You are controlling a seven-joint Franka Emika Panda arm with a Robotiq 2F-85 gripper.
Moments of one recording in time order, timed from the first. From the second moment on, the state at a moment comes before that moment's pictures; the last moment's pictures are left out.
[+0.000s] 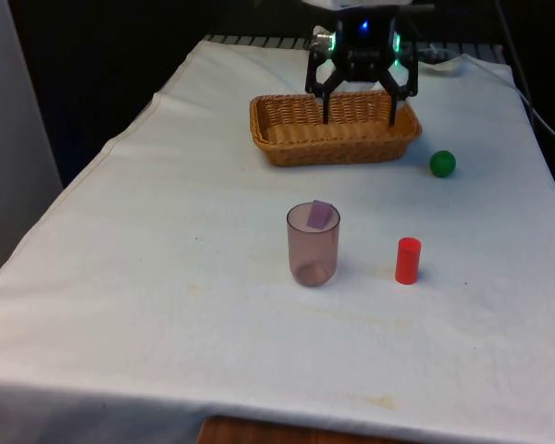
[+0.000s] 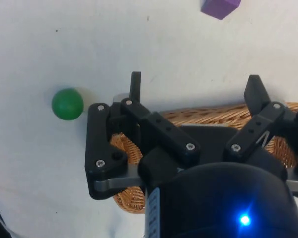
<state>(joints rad) 0.25 0.18 -0.23 -2.21 0.04 2.41 -0.04</state>
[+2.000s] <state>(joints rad) 0.24 0.42 -0.28 -2.18 0.05 2.67 -0.04</state>
